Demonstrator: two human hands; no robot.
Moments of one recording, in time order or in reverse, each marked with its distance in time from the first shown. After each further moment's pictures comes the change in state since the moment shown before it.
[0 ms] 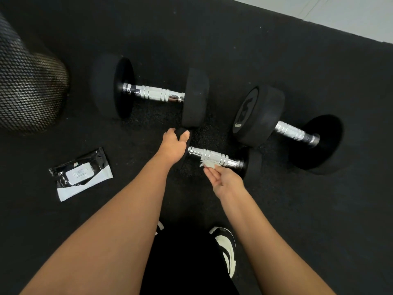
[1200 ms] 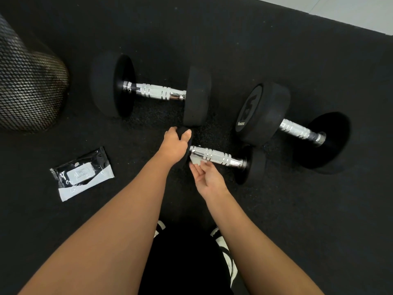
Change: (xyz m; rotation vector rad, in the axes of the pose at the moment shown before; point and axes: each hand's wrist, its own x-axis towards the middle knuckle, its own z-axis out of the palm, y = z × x) left_hand 0.003 -0.002 -0.001 0.006 0.007 0.021; right_hand 0.022 0.037 0.018 0.191 -0.239 0.017
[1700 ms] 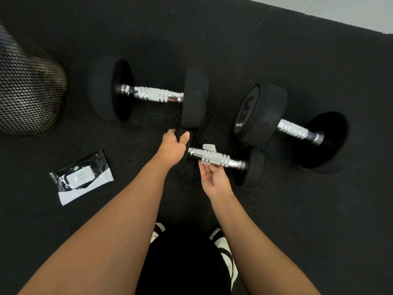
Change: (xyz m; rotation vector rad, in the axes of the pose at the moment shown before) left_hand 0.000 0.000 -0.001 0.023 -0.014 0.007; right_hand 0.012 -0.012 -0.013 0.177 -0.047 -0.060
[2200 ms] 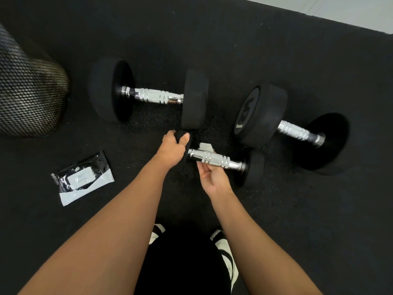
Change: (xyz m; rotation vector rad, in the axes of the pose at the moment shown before) left_hand 0.001 0.000 -0.001 -0.008 -0.007 -0.006; right_hand 0.004 -0.001 0.006 -0.033 -0.063 0.001
